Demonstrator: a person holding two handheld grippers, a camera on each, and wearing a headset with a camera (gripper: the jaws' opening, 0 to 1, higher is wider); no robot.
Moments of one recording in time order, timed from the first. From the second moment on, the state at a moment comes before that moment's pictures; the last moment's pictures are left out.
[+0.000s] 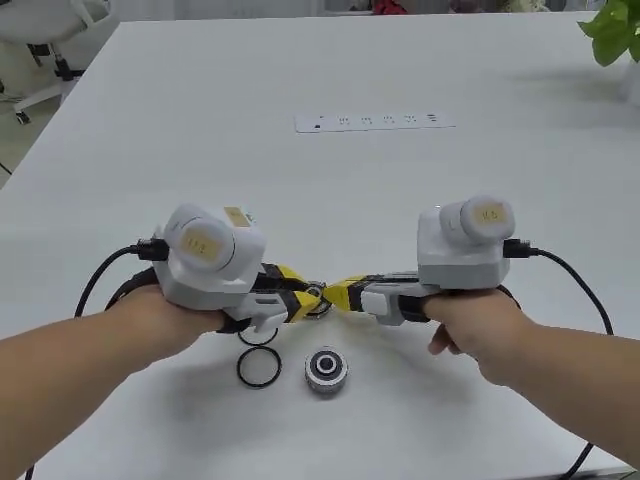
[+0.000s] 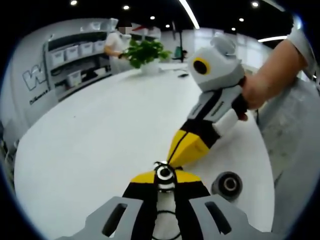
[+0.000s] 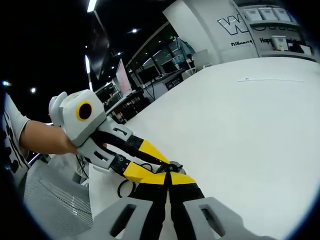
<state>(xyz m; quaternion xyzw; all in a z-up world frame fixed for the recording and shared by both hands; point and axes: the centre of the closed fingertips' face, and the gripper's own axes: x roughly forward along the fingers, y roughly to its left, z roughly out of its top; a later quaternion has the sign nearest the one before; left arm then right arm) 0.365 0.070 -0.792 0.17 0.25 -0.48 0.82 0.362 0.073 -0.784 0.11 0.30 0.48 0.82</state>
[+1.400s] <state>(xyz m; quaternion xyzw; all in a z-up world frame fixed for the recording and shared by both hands) 0.351 0.076 -0.762 0.14 0.22 -0.49 0.83 0.360 0.071 -0.765 0.11 0.28 0.49 0.82</state>
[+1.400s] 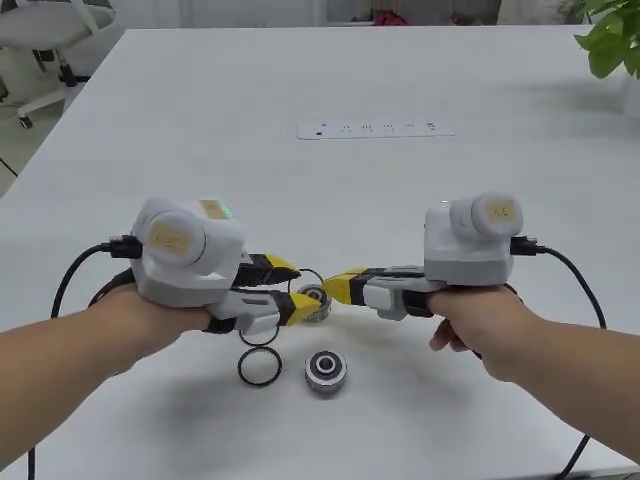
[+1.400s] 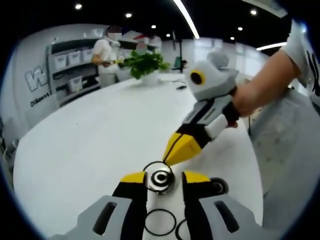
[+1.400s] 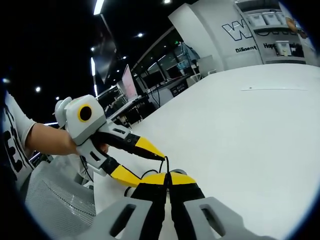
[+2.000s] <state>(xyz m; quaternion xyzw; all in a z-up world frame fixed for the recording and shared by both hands) 0.333 0.098 -0.750 0.14 0.21 -0.51 0.83 0.355 0.077 -0.759 0.11 0.28 0.50 0.81</state>
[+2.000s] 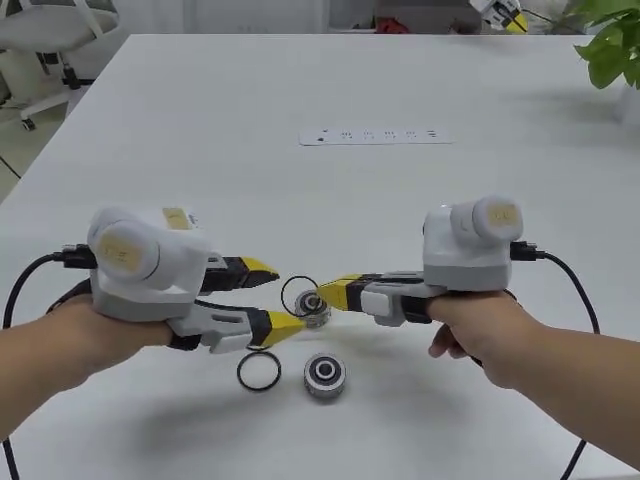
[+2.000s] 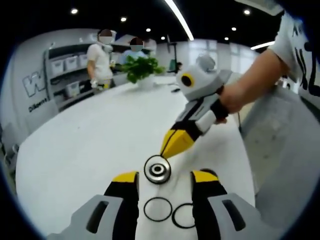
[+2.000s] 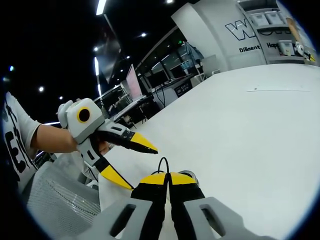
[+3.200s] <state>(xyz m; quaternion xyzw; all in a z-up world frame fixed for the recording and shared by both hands) 0.318 0.147 -0.755 0.14 0.22 -0.48 0.84 0.337 0.121 -0.778 0.09 0.31 0.54 0.78</state>
